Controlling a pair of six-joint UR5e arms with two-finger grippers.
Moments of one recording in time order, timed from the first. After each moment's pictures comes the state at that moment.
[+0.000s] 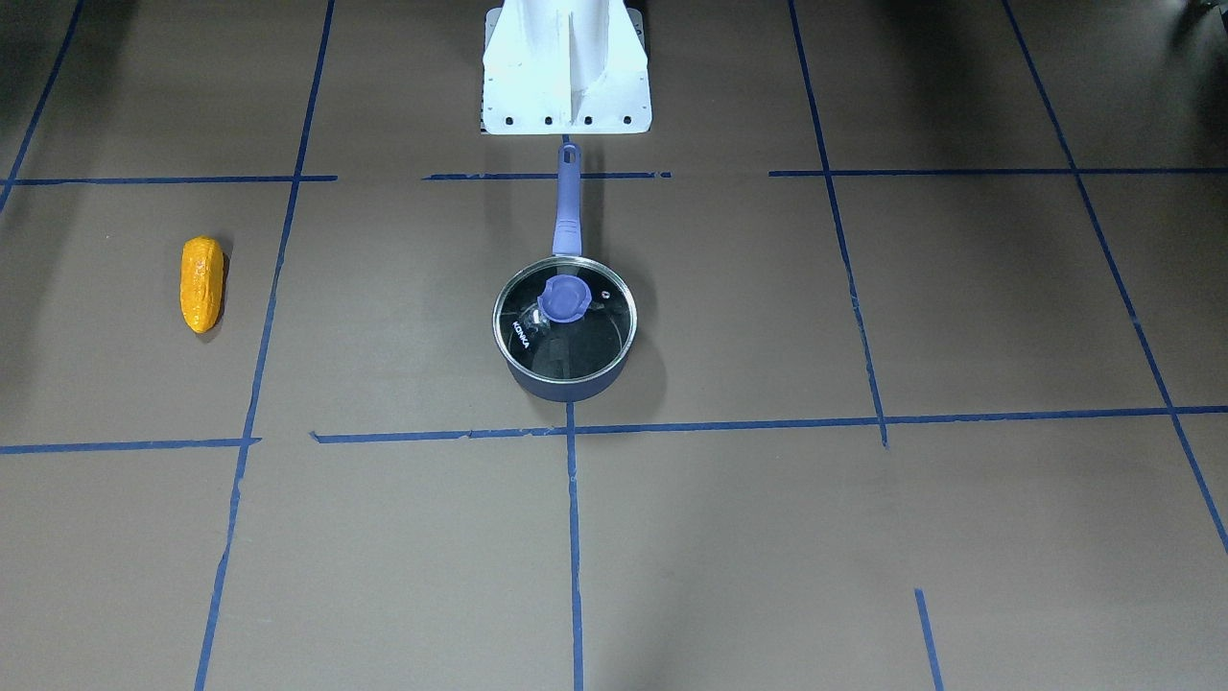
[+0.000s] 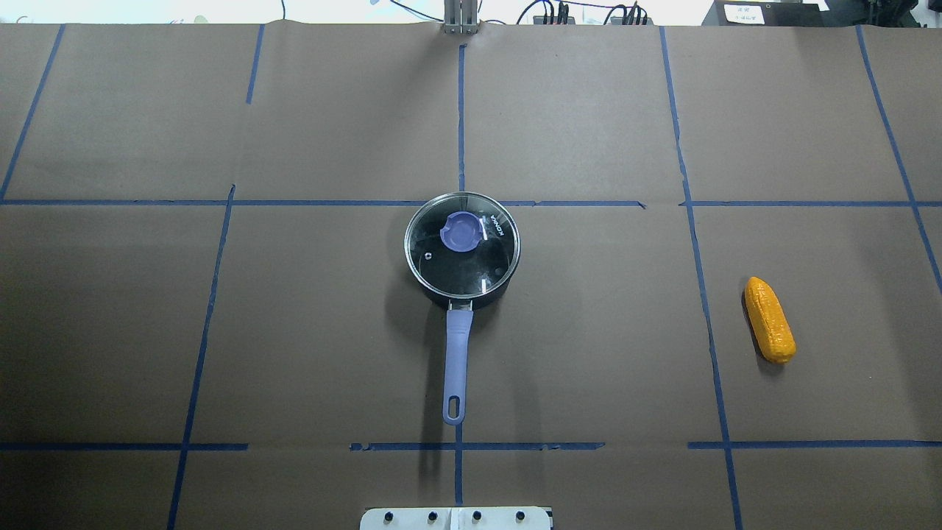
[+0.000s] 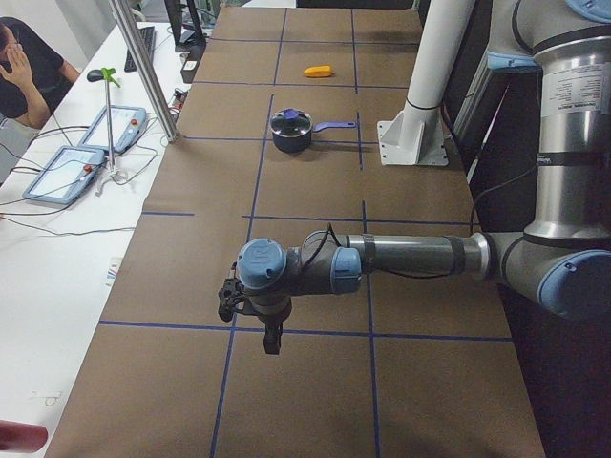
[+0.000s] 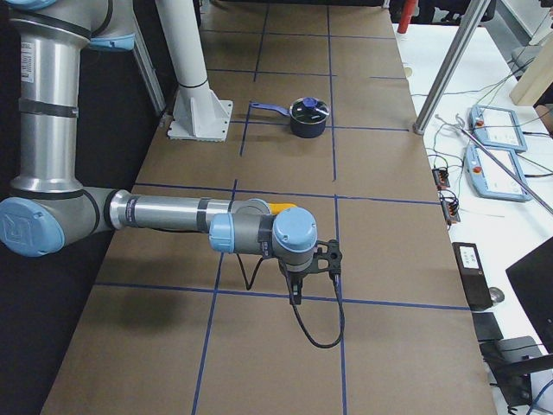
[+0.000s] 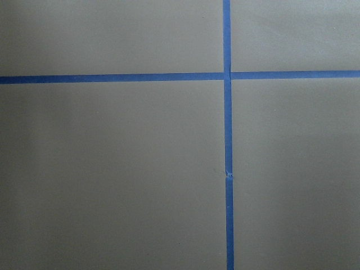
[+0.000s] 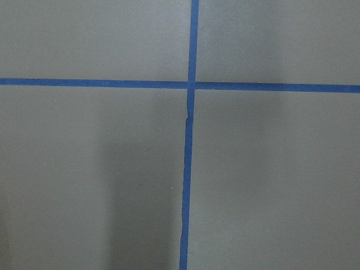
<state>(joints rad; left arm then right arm) -1.62 -1.50 -1.64 -1.52 -2.38 0.10 1.63 -1.70 1.70 -1.57 2.43 -0.08</state>
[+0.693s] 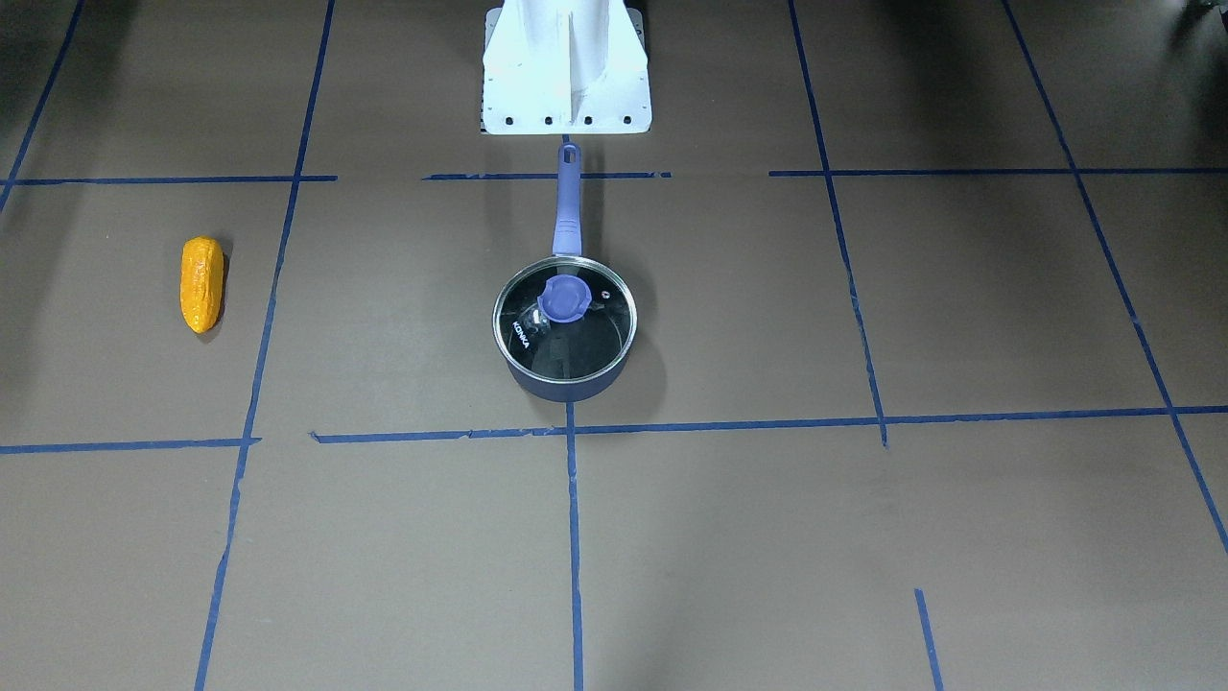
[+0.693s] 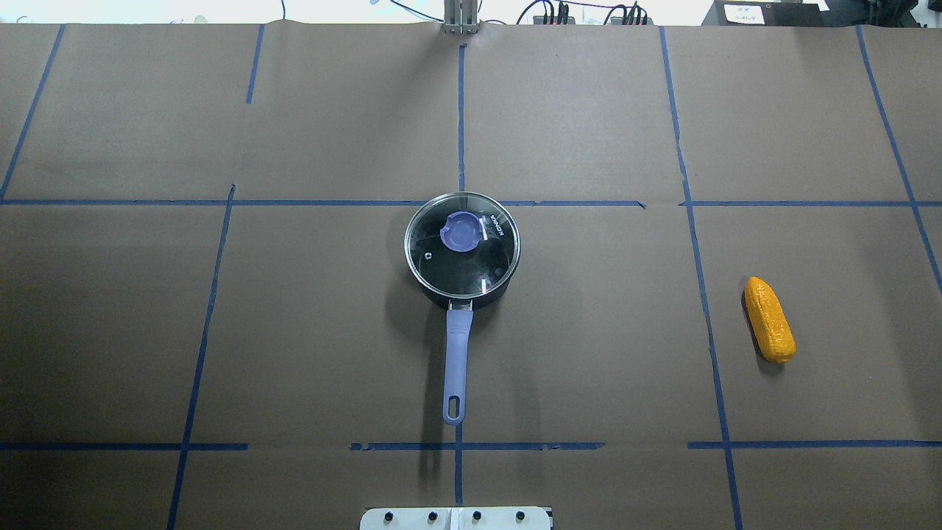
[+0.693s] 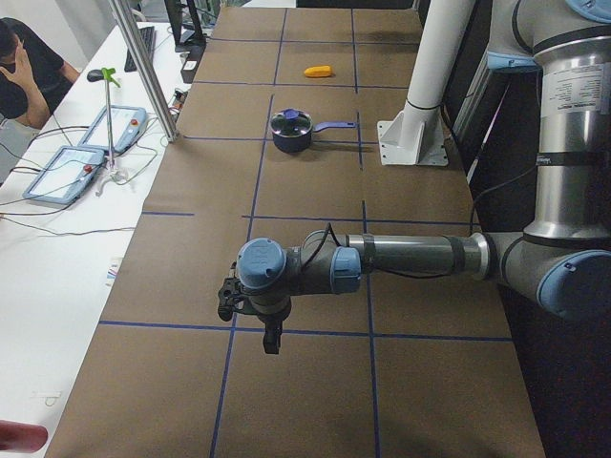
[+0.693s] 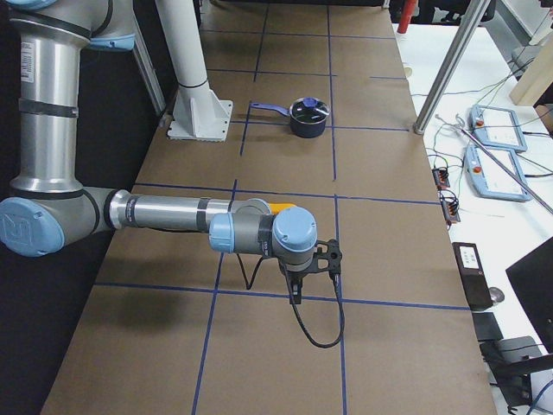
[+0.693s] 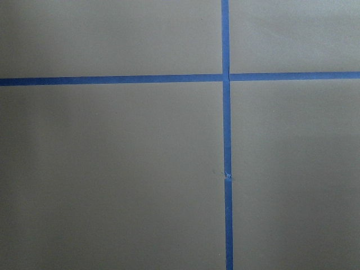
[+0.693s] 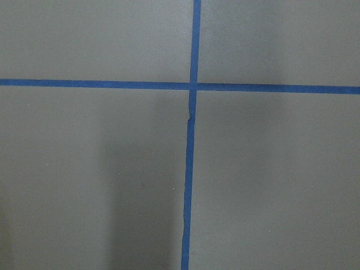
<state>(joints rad) -1.62 -1.50 -1.64 -1.52 -2.38 0.10 1.63 -1.70 1.70 -1.57 2.43 -0.07</state>
